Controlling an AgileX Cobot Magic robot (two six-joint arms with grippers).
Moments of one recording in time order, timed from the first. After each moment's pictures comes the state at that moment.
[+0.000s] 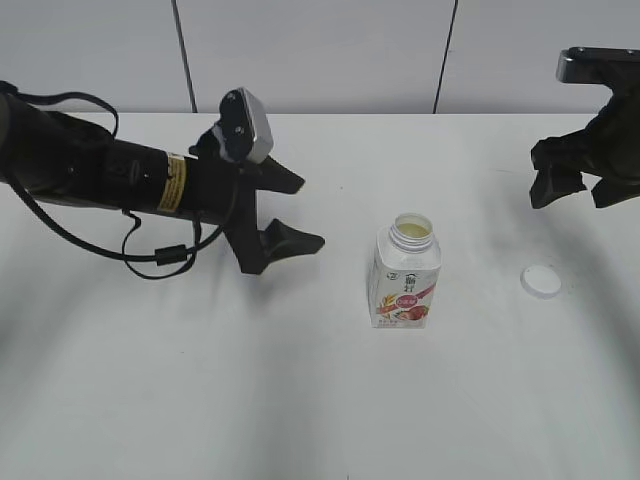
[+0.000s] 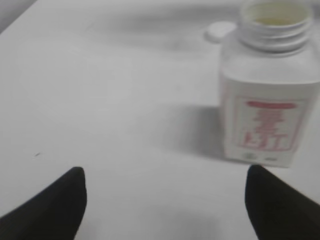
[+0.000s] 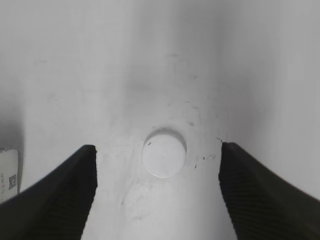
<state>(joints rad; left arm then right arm) -0.33 2.08 -1.12 1.51 -0.76 -0.67 0.09 1.77 -1.16 0.14 0.69 -0.09</state>
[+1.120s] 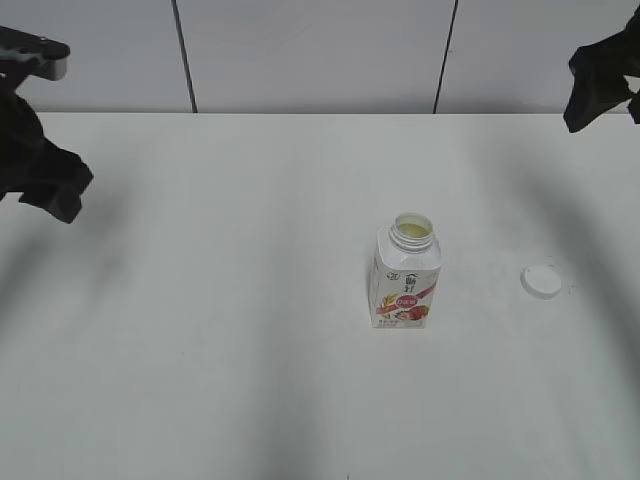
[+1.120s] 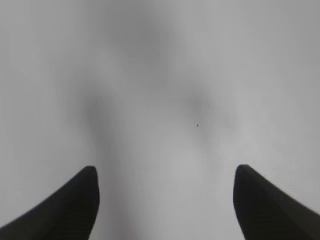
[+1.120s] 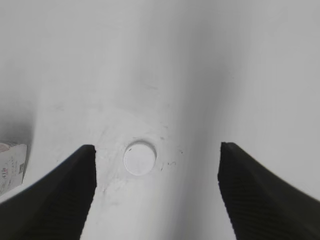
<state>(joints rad) -0.20 1.65 -1.14 0.25 0.81 -0.02 0.07 1.76 -1.49 0.08 1.01 -0.19</state>
